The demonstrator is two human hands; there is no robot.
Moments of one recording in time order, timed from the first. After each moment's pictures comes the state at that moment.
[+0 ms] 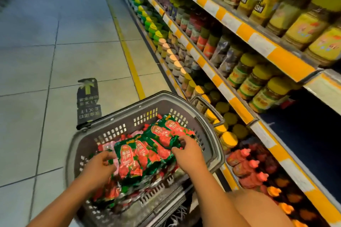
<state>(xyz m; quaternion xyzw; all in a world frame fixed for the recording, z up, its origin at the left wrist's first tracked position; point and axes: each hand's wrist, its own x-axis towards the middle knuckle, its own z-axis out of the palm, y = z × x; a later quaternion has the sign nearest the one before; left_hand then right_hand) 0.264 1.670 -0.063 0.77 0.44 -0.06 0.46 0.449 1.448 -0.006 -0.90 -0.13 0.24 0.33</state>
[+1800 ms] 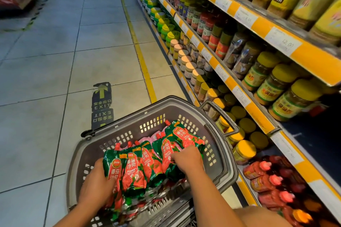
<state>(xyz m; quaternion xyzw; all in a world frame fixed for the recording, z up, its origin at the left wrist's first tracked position) 0.266 1.655 -0.077 0.79 0.52 0.01 0.33 0.481 1.484 -0.056 -0.89 0.01 0.33 0.32</state>
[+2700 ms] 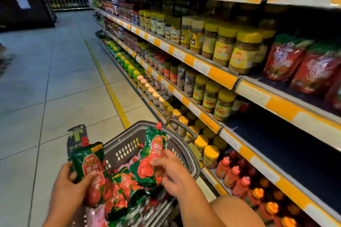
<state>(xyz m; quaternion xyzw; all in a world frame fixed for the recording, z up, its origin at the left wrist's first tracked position) 0.288 1.613 0.060 0.71 0.44 0.21 0.50 0.446 1.413 0.037 -0.49 0.05 0.44 0.75</state>
